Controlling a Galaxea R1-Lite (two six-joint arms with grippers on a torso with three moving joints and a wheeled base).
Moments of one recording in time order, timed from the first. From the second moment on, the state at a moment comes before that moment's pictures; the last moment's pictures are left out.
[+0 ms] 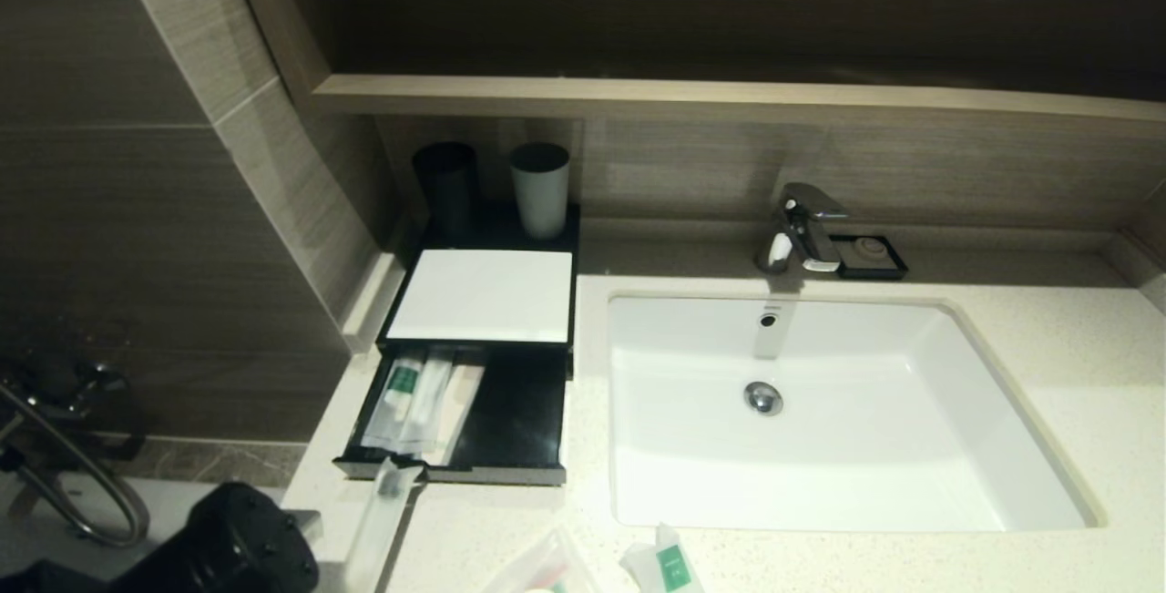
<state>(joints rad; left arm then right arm) -0.83 1.32 -0.59 0.49 0.09 -0.69 -0.01 0.00 0.00 0.01 0.01 -0.05</state>
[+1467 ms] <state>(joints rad) -0.56 1.44 -1.19 1.02 0.08 -0.39 -0.01 0.00 0.00 0.01 0.01 -0.05</state>
